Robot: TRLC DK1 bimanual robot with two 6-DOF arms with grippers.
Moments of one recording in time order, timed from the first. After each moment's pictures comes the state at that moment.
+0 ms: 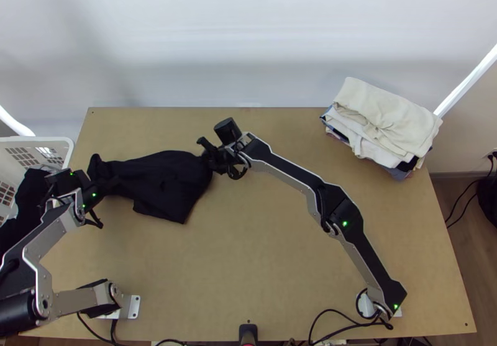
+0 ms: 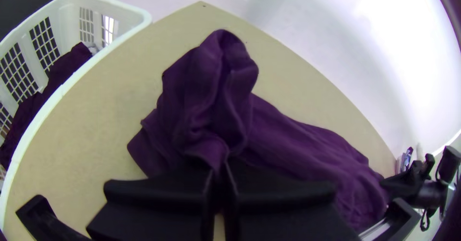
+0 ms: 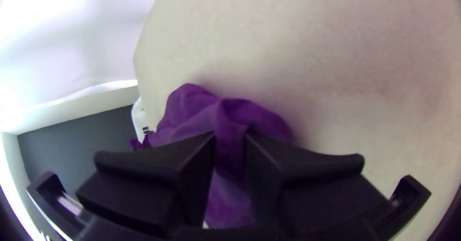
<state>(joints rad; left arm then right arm) 0.39 1.34 0.61 0.04 0.22 -0.26 0.80 2.42 2.10 -0.42 -0.30 1.34</state>
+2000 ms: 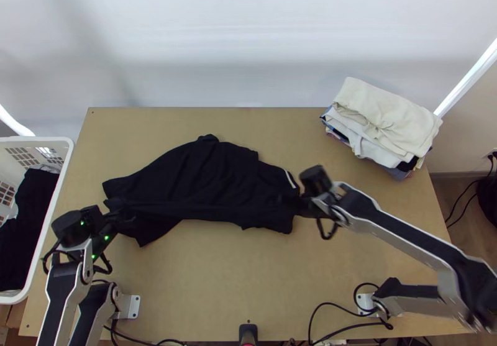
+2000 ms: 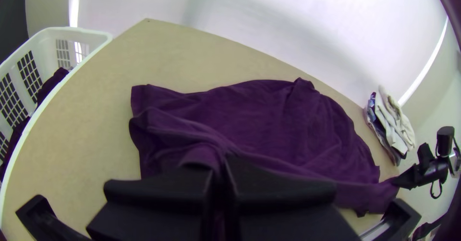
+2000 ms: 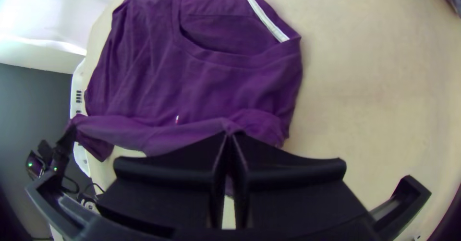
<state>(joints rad) 0.20 0.56 0.33 -0.31 0.22 -0.21 0.71 1.47 0.92 -0.45 -0.11 0.89</state>
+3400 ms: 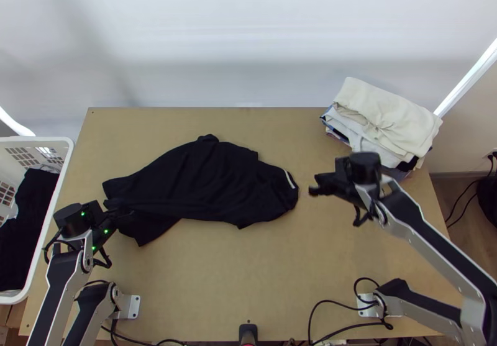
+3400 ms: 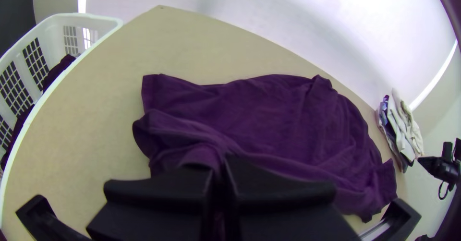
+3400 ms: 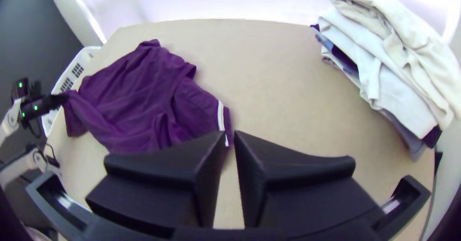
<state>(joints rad) 0.23 0.71 0.35 -0.27 0.20 -0.21 0.43 1.15 0.81 -0.33 -0.10 0.16</state>
